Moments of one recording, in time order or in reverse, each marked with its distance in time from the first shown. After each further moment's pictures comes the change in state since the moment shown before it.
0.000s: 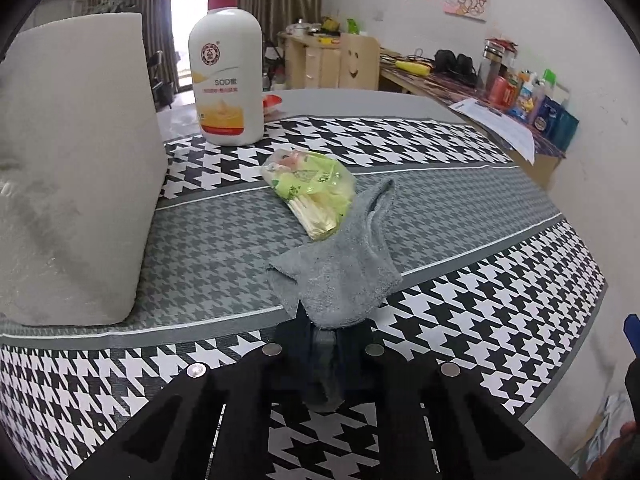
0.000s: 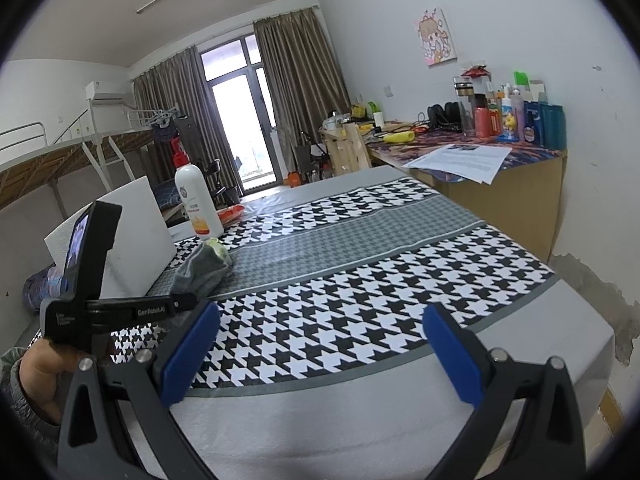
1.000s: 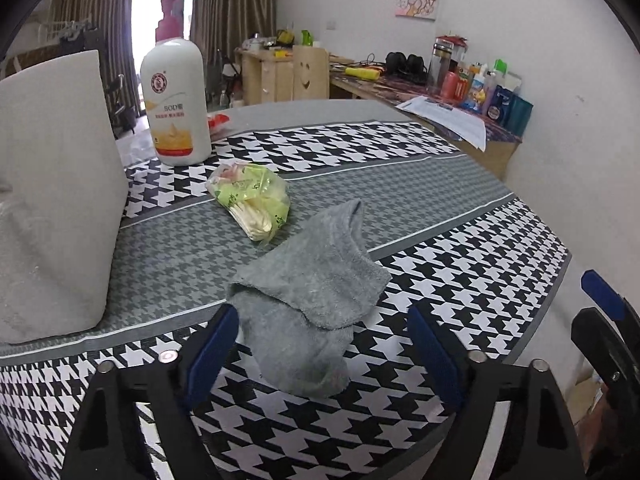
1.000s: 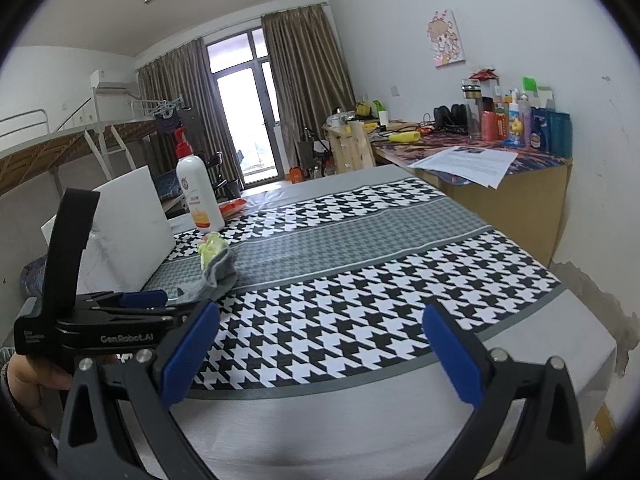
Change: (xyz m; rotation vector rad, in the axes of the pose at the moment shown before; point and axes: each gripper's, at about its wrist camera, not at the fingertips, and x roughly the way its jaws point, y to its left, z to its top) left arm -0.016 -0.027 -0.011 0.098 -0.043 -0.109; right arm 0.010 0.002 0.002 -0.026 0.019 -0.006
